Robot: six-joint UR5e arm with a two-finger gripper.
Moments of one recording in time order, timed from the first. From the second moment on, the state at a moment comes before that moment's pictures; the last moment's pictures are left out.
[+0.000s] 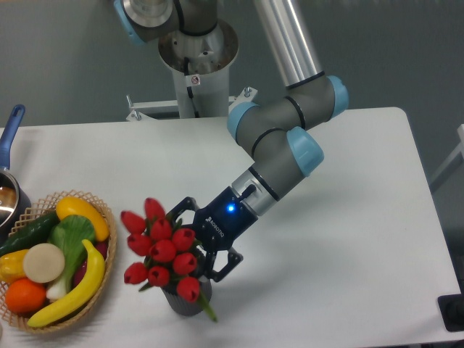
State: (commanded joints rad) arm 2.54 -2.05 -1.73 -0.62 0.40 1.07
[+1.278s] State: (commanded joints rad) arm 2.71 -1.95 -1.79 -0.63 0.68 1.07
